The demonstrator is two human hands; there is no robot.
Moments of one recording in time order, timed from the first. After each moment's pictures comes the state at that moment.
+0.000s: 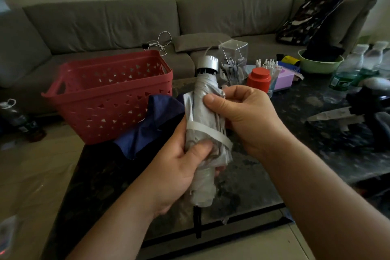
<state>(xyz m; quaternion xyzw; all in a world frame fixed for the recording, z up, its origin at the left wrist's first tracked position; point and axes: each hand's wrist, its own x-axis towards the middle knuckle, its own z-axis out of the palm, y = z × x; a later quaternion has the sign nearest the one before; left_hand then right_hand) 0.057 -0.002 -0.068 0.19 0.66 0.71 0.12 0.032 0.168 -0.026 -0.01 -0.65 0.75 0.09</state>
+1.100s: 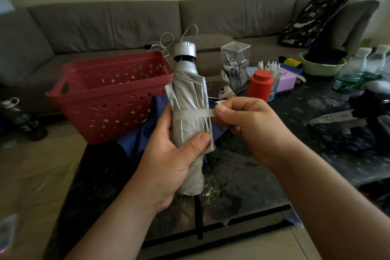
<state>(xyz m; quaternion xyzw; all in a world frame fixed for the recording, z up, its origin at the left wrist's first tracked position) 0.051 -0.009 -0.066 0.17 0.62 0.76 0.03 0.045 0.173 -0.025 0.05 -0.69 0.72 0.02</state>
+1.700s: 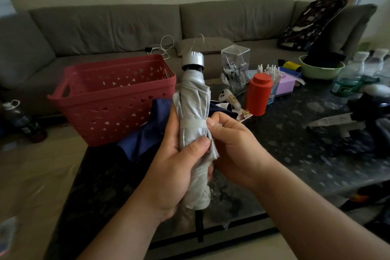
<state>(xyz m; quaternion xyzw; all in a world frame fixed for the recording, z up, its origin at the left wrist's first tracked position) 0.059 -0.004 -0.065 0.21 0.58 0.78 0.07 0.049 0.141 -0.053 0.05 -0.53 0.84 -0.10</state>
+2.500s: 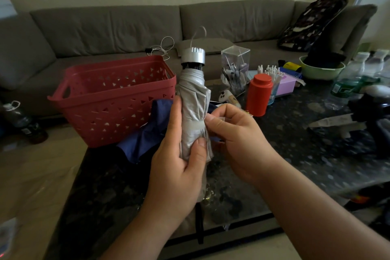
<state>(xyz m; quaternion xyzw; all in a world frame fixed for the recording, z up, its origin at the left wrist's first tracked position) 0.063 0.002 -0.078 0.23 0.75 0.57 -0.23 0.046 0.143 -0.043 0.02 -0.61 0.79 0.03</state>
